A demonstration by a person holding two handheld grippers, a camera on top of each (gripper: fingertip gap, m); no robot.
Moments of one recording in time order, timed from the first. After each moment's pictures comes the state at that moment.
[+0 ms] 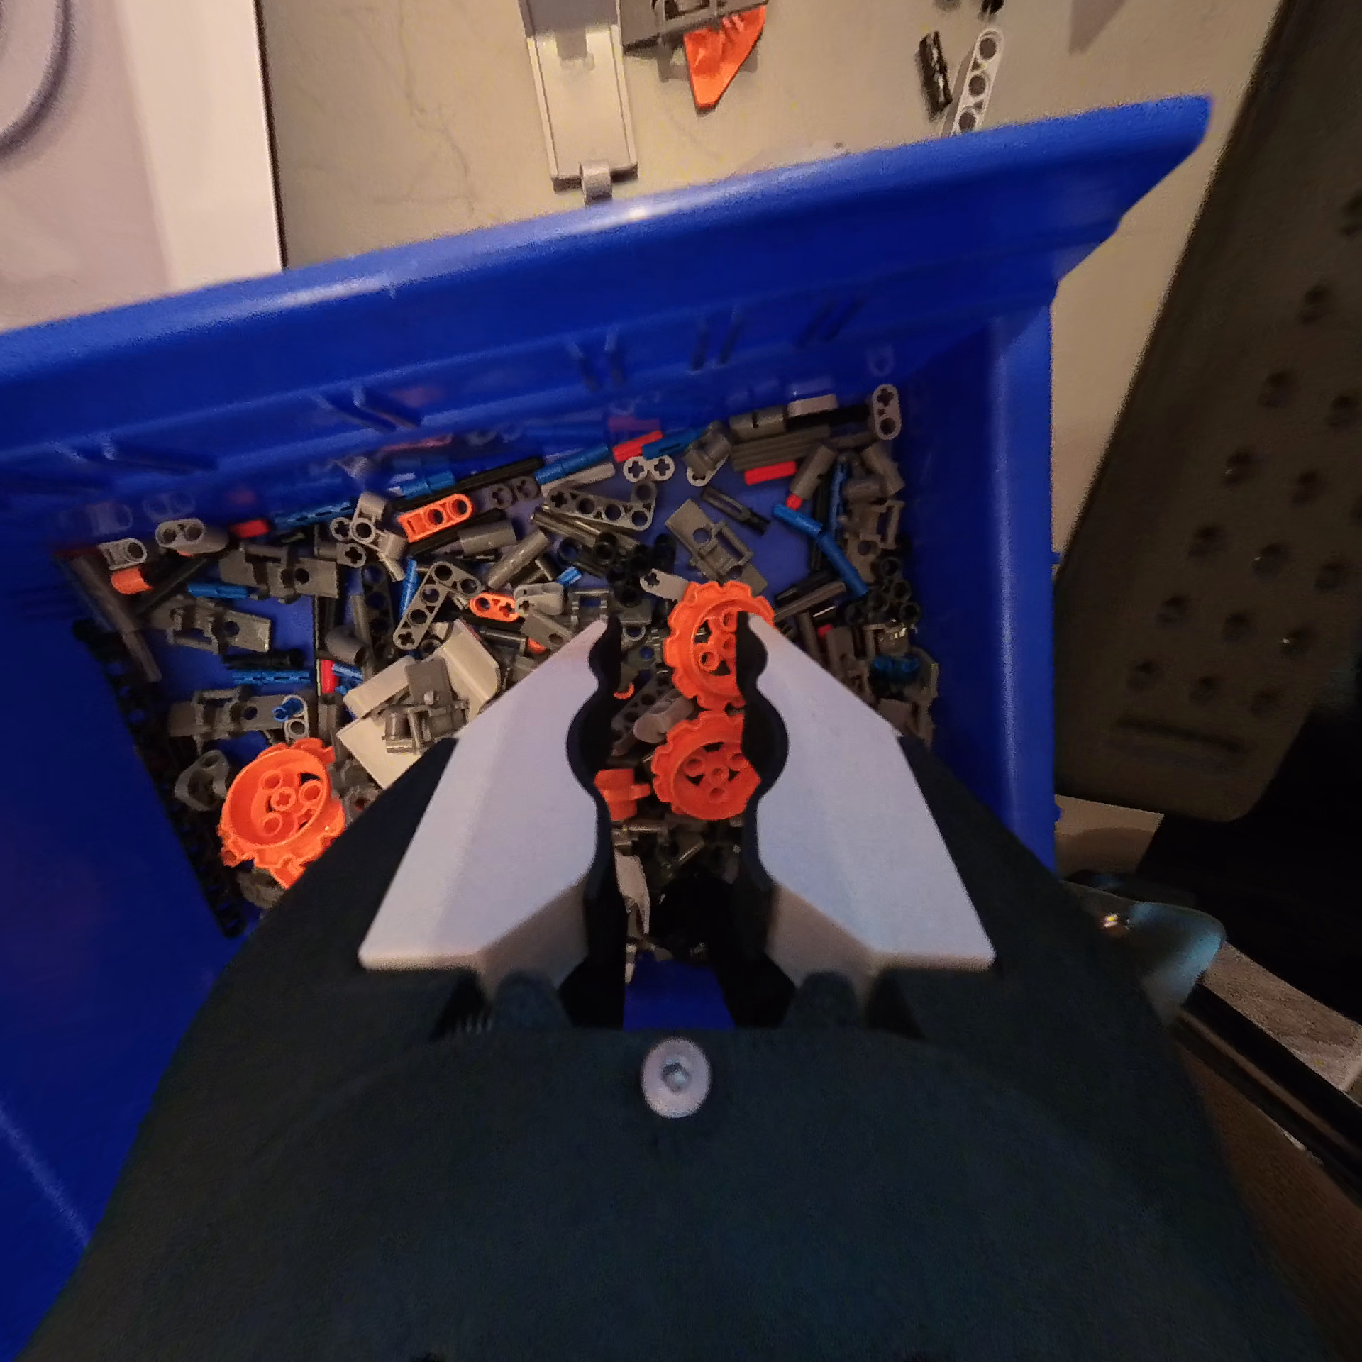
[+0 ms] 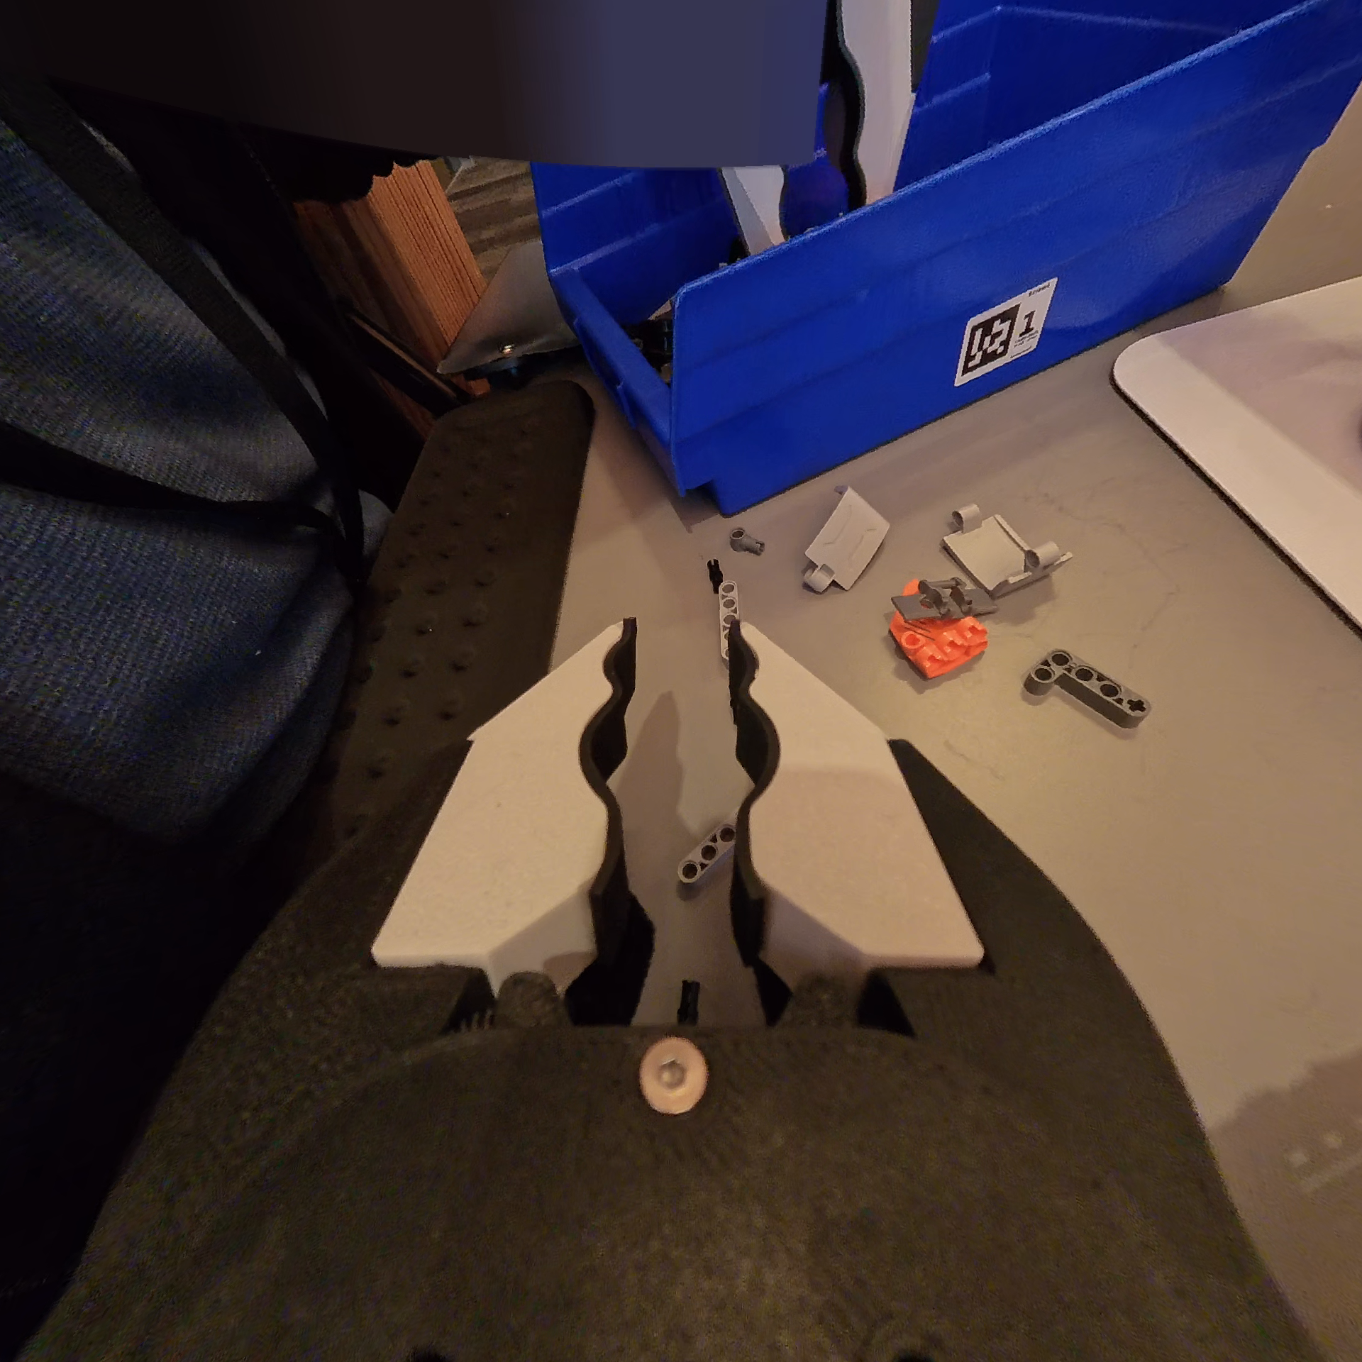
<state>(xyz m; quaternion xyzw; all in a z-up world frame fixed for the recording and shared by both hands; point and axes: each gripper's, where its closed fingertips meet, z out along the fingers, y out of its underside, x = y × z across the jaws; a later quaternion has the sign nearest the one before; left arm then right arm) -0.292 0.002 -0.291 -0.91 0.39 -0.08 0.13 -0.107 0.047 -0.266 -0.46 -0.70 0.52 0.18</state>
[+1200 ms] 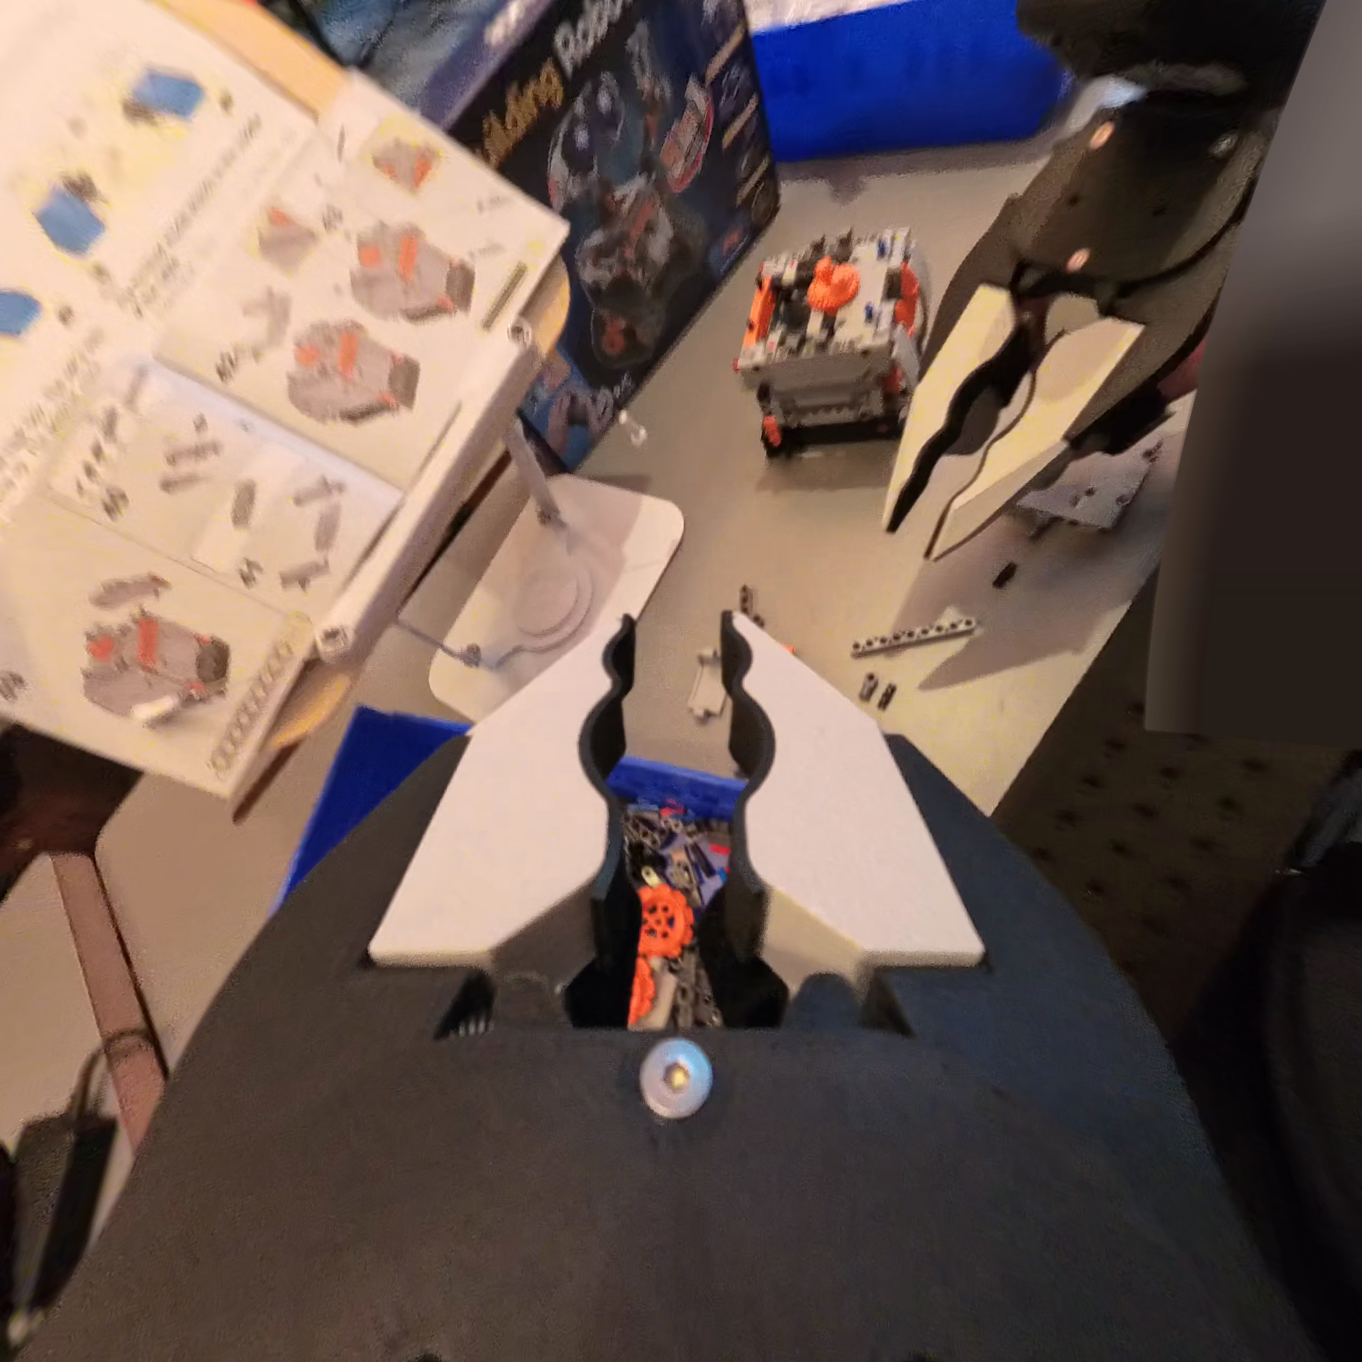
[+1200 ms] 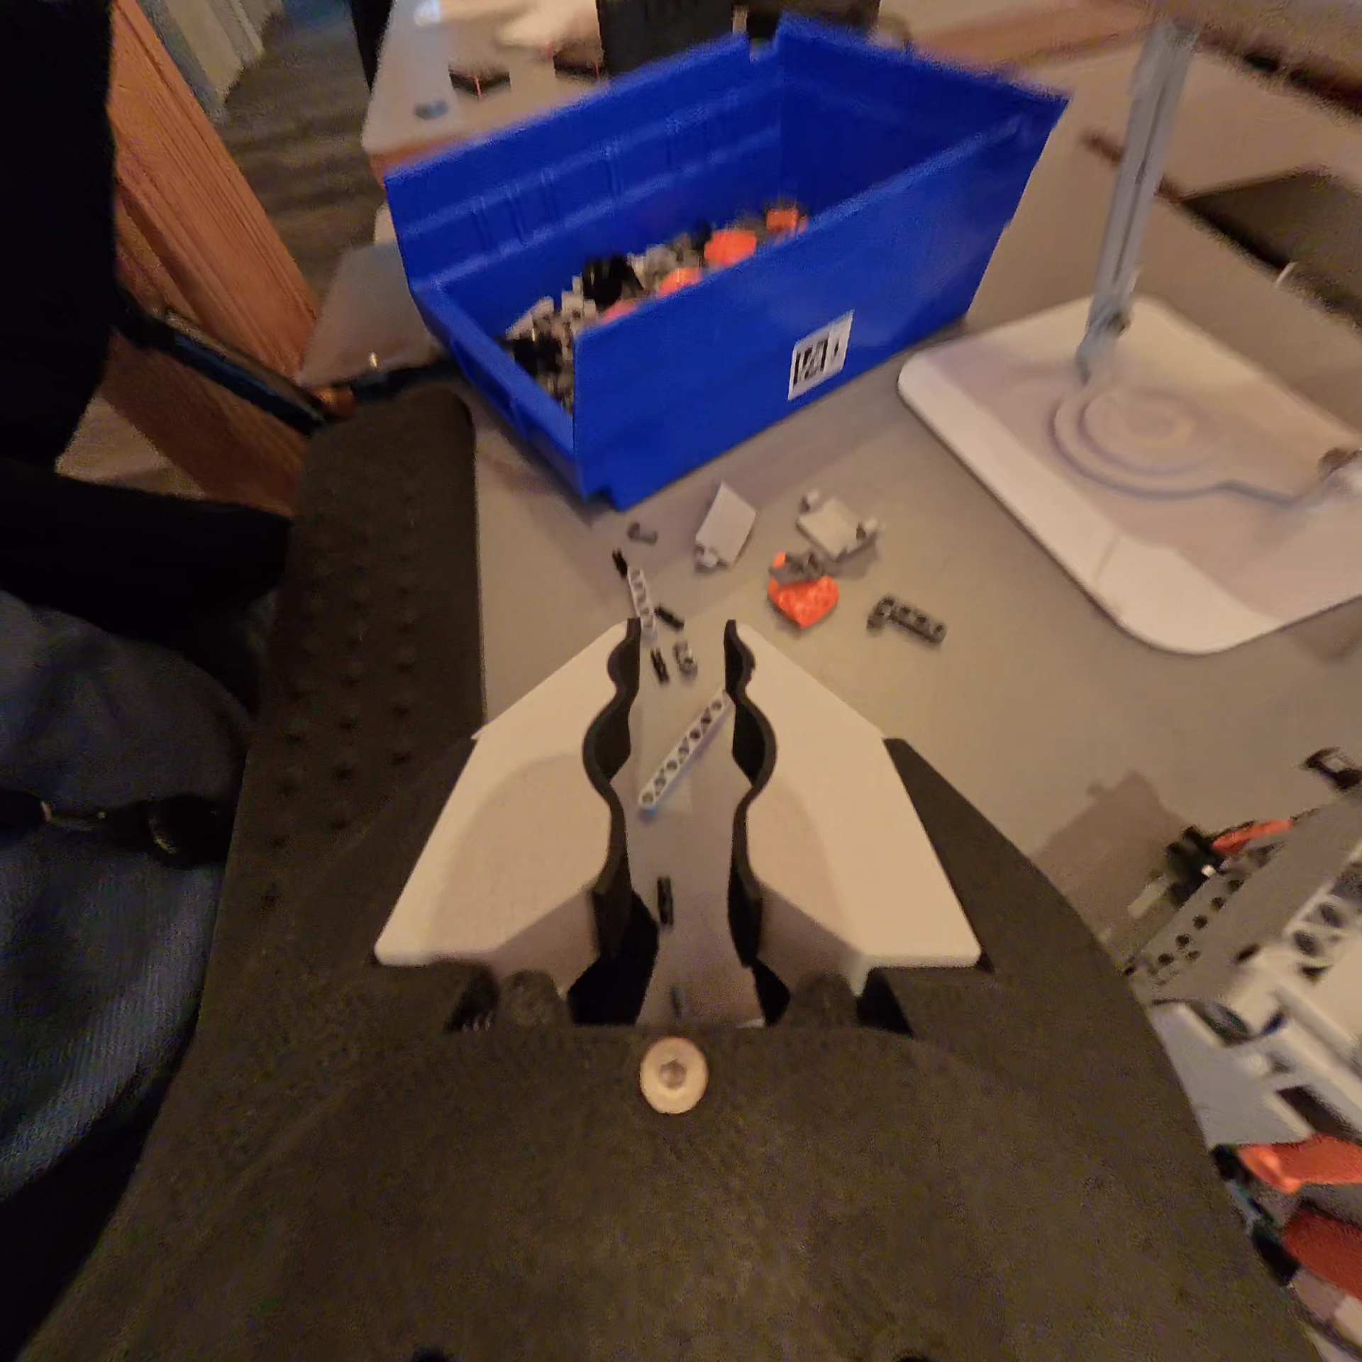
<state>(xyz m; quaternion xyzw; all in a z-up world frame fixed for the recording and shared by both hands) -0.170 0.030 -0.109 -0.84 0.25 0.09 0.47 -0.086 0.079 -0.233 -0.52 -0.67 0.45 0.27</state>
